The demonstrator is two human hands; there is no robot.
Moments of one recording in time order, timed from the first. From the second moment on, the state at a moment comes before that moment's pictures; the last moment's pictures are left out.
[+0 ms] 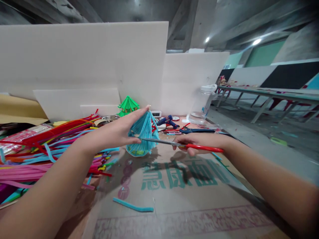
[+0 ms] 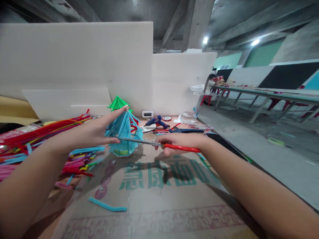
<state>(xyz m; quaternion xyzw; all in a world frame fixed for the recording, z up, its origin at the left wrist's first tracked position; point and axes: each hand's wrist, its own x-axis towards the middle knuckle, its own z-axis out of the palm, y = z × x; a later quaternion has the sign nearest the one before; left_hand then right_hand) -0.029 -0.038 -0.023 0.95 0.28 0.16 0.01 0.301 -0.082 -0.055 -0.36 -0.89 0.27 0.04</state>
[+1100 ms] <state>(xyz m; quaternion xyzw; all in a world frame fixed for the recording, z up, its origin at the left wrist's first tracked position) -0.028 -0.036 -0.023 0.94 0.28 0.17 0.04 0.299 -0.080 -0.066 -0.31 -0.88 0.34 0.10</state>
